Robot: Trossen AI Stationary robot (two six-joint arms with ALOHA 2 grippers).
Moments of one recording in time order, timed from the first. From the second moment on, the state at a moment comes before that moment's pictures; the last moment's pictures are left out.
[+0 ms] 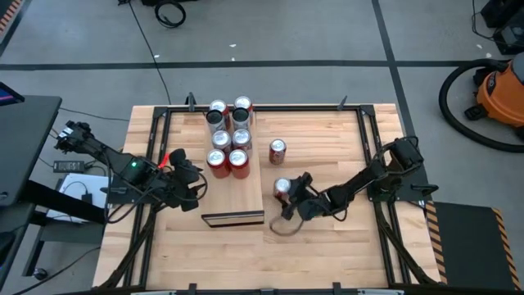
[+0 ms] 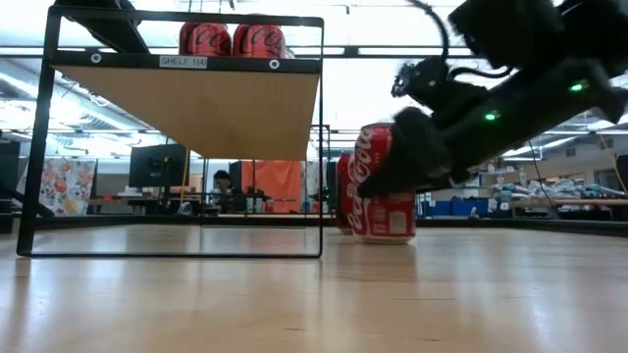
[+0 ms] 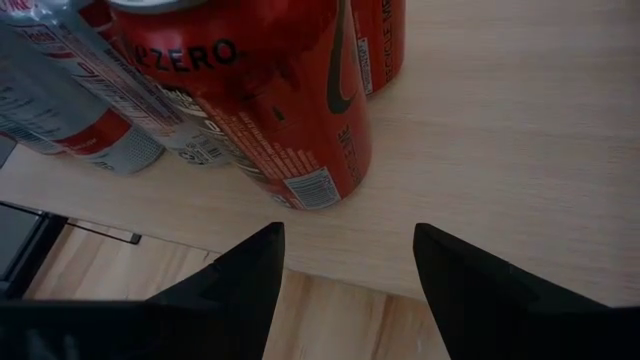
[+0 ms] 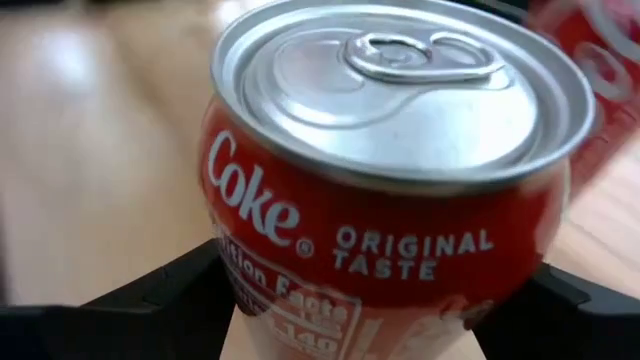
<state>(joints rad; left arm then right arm) -0.51 0.99 0.93 -0.97 -0.66 -0.56 0.37 1.81 0.66 0.48 0.85 0.51</state>
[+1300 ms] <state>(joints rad) -0.51 0.99 0.93 -0.96 -0.66 -0.54 0.41 1.52 0.67 -0.12 0.65 0.54</state>
